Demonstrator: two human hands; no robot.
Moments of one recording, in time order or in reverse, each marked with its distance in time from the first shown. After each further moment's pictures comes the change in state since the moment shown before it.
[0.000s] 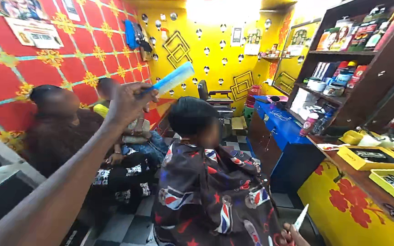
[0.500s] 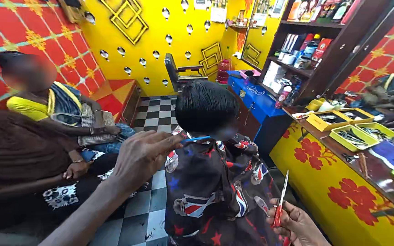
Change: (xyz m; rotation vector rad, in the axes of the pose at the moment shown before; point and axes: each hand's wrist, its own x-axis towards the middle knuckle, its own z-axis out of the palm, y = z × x) left_hand -0.070 -0.098 0.032 0.118 -0.216 0.578; right_hand -0.031 0.011 0.147 -0.207 0.040 0.003
